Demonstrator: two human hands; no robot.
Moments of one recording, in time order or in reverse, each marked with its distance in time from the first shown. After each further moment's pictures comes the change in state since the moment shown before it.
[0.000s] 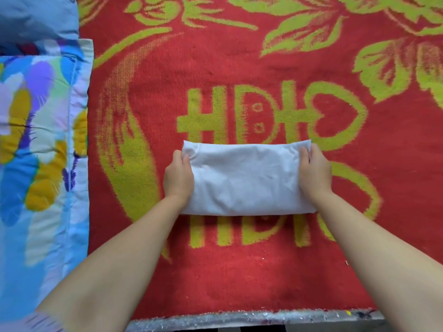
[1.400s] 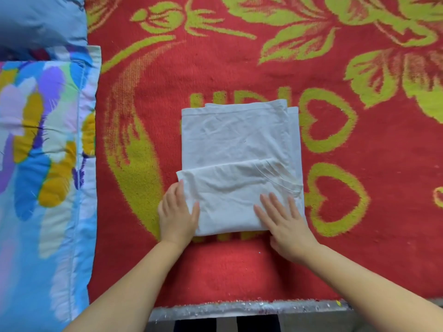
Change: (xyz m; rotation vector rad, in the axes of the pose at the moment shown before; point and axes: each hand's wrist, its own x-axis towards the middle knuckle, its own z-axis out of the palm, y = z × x) left_hand -0.090 -0.037 -0.018 0.426 0.012 0.270; right_hand -0.108 0.039 -0.006 -0.981 -0.598 -0.803
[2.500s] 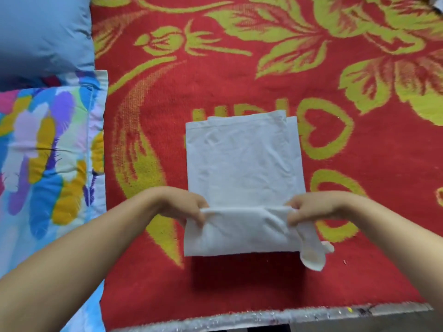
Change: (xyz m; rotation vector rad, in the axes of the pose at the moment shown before) left_hand 0.094 0.032 -0.097 -0.268 -1.543 0.019; right_hand 0.025 0.058 -0.107 1.075 -0.671 0.112
